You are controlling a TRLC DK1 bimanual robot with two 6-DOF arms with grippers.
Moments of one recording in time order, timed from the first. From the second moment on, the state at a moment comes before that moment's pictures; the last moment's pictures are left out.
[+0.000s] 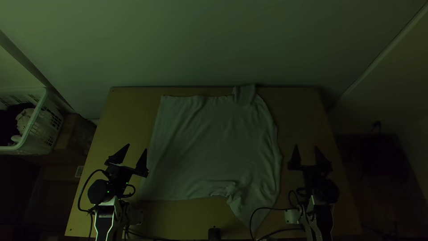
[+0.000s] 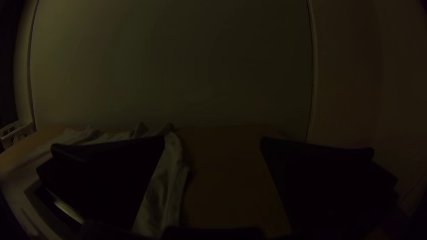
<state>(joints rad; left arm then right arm) 0.06 0.01 0.05 0.07 0.29 0.00 0.03 0.00 0.02 0.01 0.05 0.05</state>
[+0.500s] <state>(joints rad) 0.07 0.01 0.05 0.05 0.18 -0.01 0.02 0.00 0.03 -0.02 0.05 0.07</state>
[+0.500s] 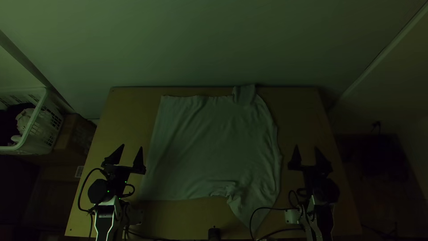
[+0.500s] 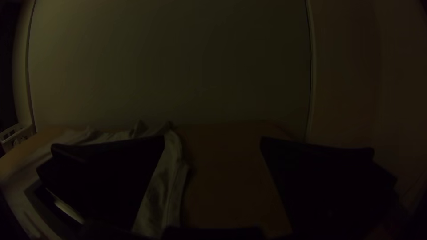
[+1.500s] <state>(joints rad) 0.09 0.15 0.22 0.19 0.14 -0.03 0.04 0.11 0.24 -0.04 0.05 0.08</state>
